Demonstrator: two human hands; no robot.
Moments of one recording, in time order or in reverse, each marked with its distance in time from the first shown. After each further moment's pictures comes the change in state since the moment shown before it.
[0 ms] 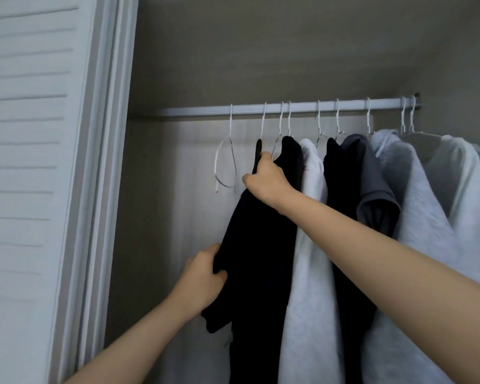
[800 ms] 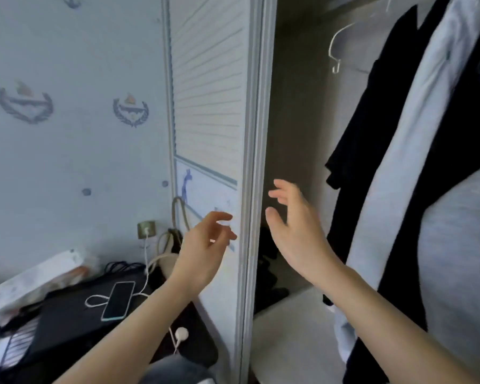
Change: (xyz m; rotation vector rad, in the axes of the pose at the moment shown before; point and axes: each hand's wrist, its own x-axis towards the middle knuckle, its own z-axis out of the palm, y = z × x) left_hand -0.342 0.152 -0.023 0.247 0.493 -0.628; right_hand -0.345 0.030 -0.003 0.627 -0.548 -0.331
